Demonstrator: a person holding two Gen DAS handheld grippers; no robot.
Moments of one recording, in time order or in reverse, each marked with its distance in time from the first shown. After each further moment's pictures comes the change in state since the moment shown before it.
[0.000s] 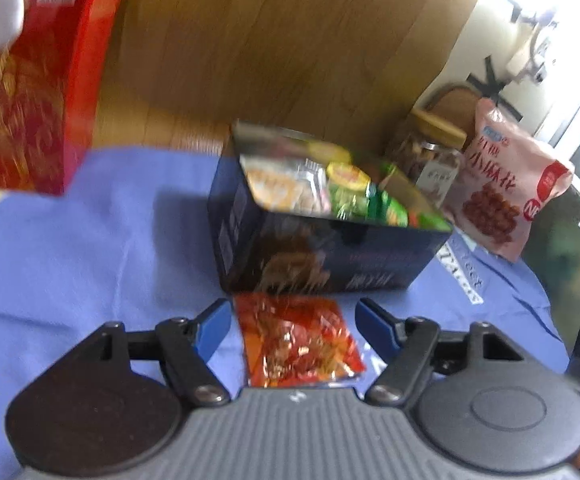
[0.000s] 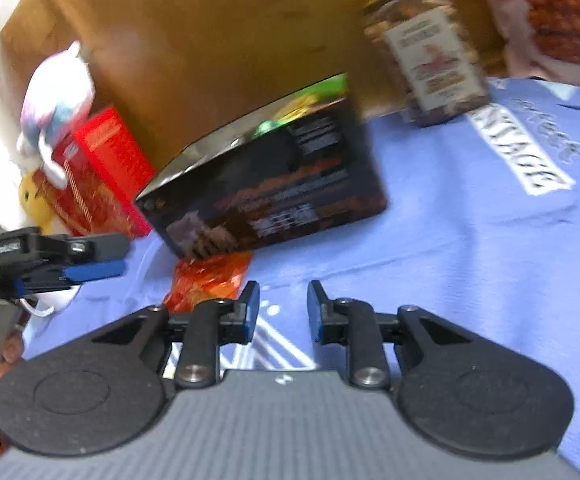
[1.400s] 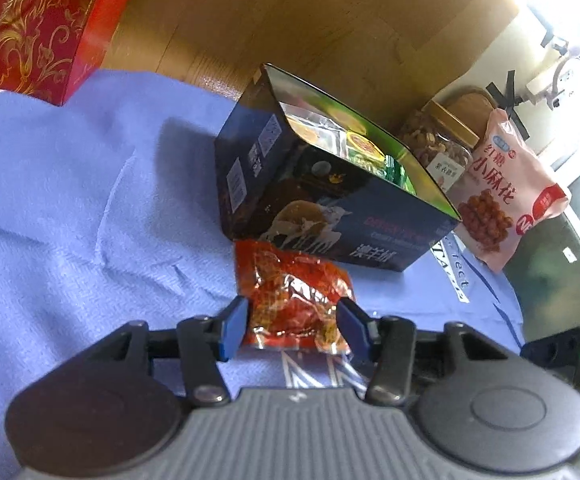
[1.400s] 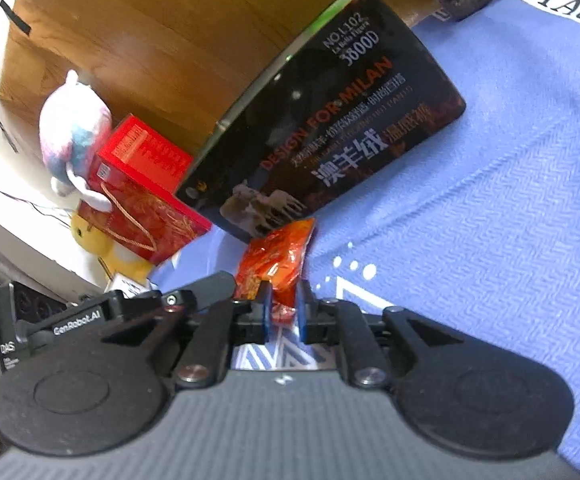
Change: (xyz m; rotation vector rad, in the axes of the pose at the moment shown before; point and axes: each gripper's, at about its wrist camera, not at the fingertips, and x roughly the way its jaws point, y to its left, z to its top) left arm 0.016 0.030 -0.023 -0.156 0.043 -0.097; right arm 0.022 -0.014 -0.013 0.358 0.060 0.240
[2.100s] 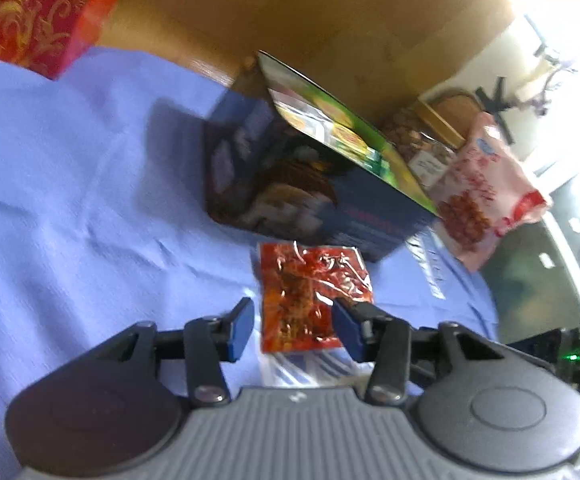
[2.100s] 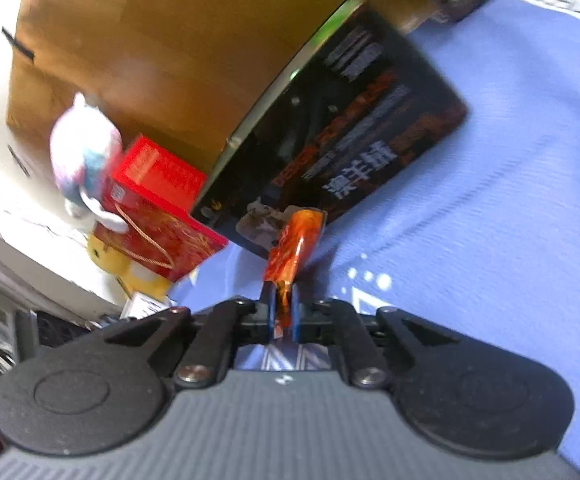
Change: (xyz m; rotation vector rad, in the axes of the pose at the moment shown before) left arm -0.005 0.000 -0.007 -0.059 0.034 -0.095; right arm -0.025 -0.009 -0.001 0.094 -0.032 0.052
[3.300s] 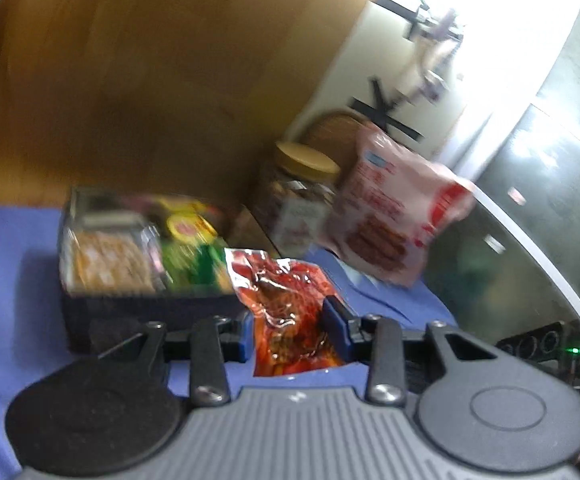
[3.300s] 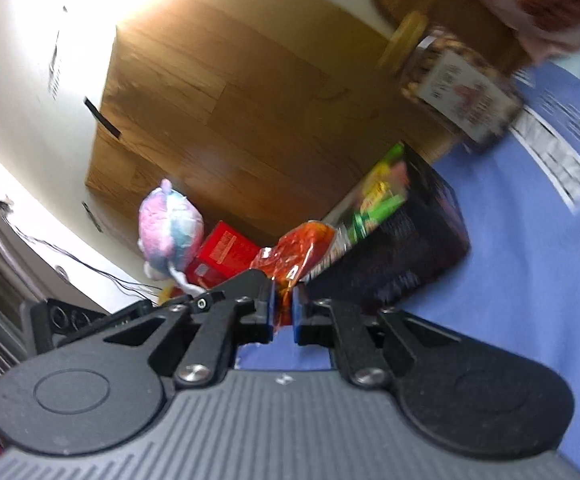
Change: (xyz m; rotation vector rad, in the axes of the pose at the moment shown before) left arm -0.001 -0.124 0.049 0.286 -0.114 -0.030; right arm -0.054 0.030 0.063 -0.157 -0.146 0.117
